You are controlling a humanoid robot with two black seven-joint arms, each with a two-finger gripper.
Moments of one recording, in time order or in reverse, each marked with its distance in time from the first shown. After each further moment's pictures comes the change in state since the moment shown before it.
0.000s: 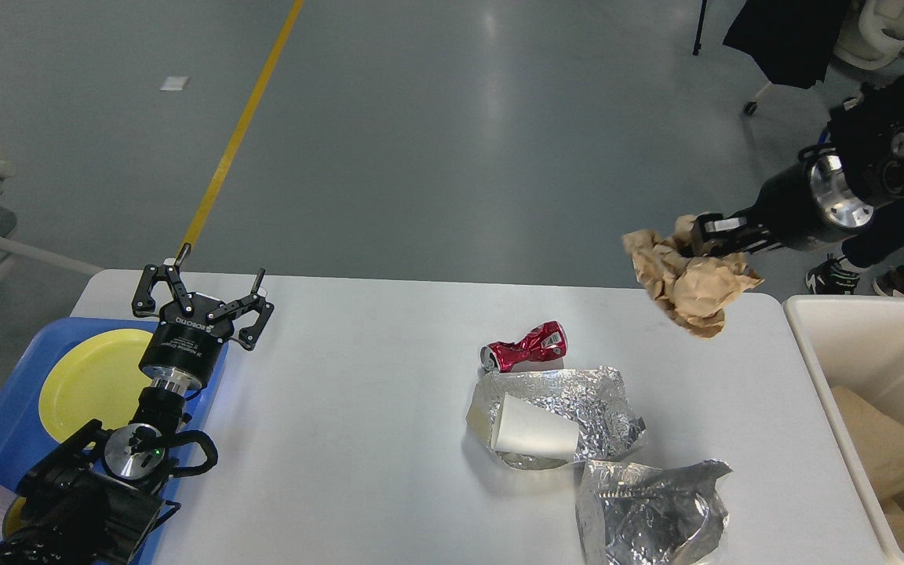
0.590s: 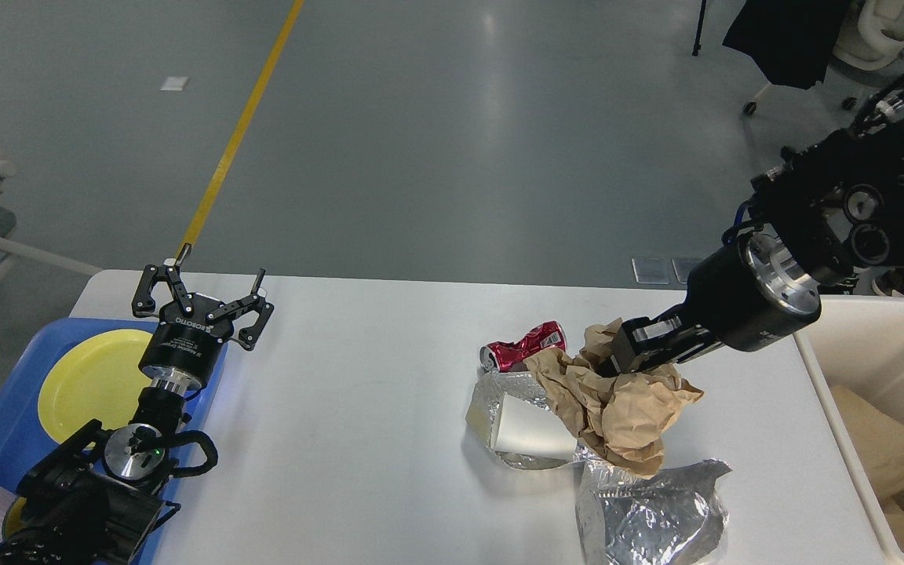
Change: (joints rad) left arm 0.000 0.000 0.001 0.000 0.000 0.000 0.000; right arm 0.503 0.052 0.100 0.863 -0.086 0.059 -0.001
